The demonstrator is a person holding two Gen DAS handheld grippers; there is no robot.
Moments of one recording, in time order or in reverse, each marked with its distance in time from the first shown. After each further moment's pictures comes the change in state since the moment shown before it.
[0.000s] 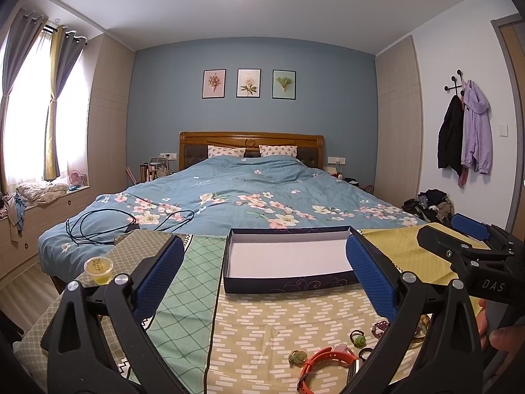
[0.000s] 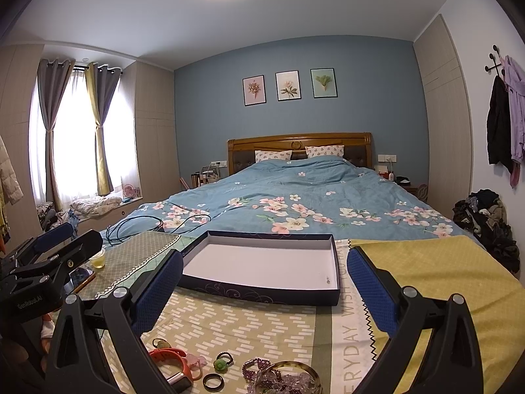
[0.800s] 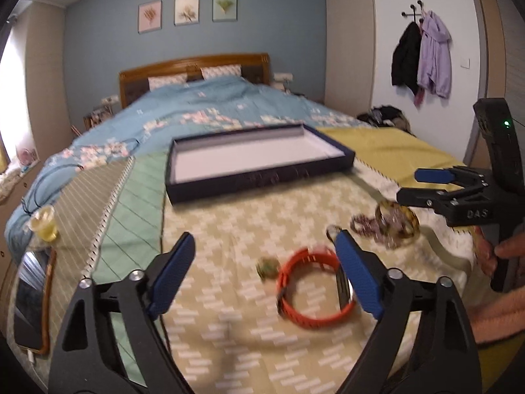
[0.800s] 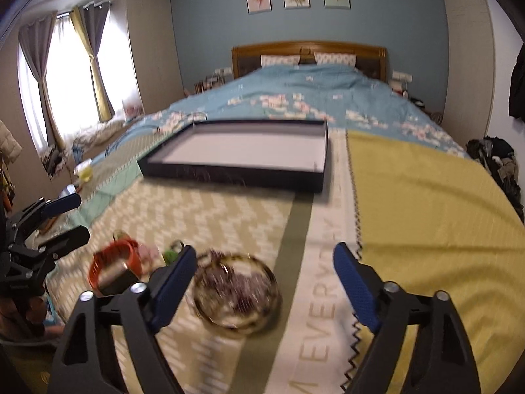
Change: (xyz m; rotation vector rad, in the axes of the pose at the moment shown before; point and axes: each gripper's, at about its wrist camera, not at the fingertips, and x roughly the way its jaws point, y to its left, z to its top) left arm 0.047 -0.003 -0.066 0.125 0.388 -0.251; right arm 0.033 -0.044 -0.060 0.009 0.469 0.057
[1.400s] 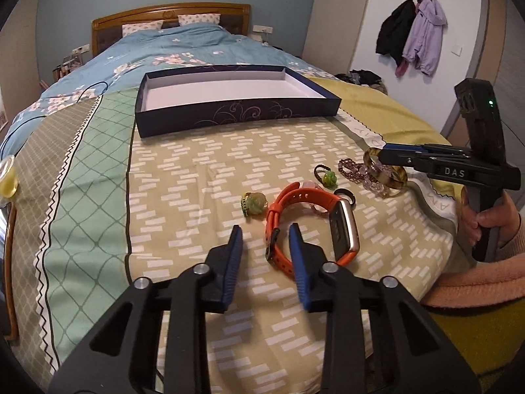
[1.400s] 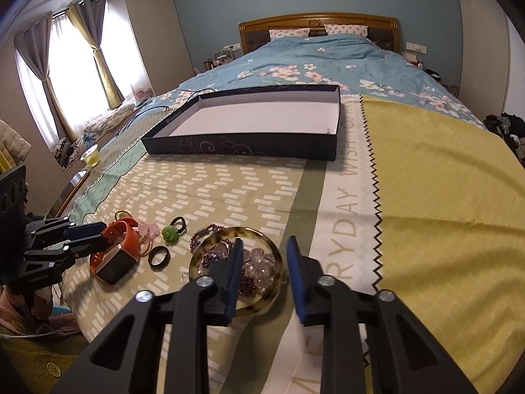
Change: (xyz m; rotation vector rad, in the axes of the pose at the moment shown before) left arm 0.024 0.008 -0.023 -0.053 0.224 -0.167; right arm 0.021 -0.013 -0.002 0.027 0.120 0.091
